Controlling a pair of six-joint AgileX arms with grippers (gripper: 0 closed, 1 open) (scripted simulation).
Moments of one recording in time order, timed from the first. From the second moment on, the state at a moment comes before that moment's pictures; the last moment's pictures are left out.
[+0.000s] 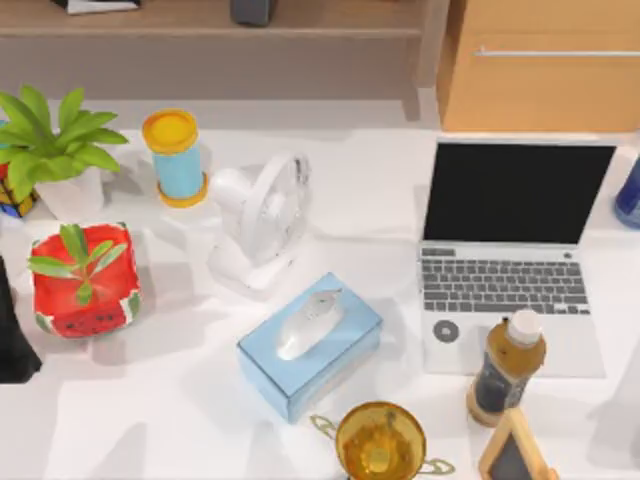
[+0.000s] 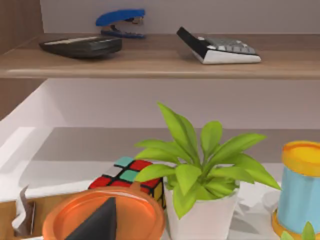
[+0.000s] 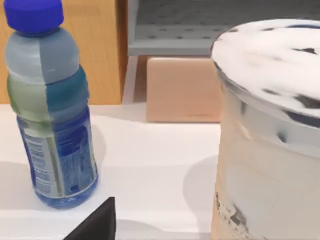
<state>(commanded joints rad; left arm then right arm) 0.00 0.00 0.00 0.00 0.00 0.00 -0.67 1.38 0.16 0.98 -0.63 -0.15</state>
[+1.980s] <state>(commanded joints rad) 0.00 0.00 0.00 0.00 0.00 0.00 -0.59 1.90 0.42 1.26 -0.54 -0.12</state>
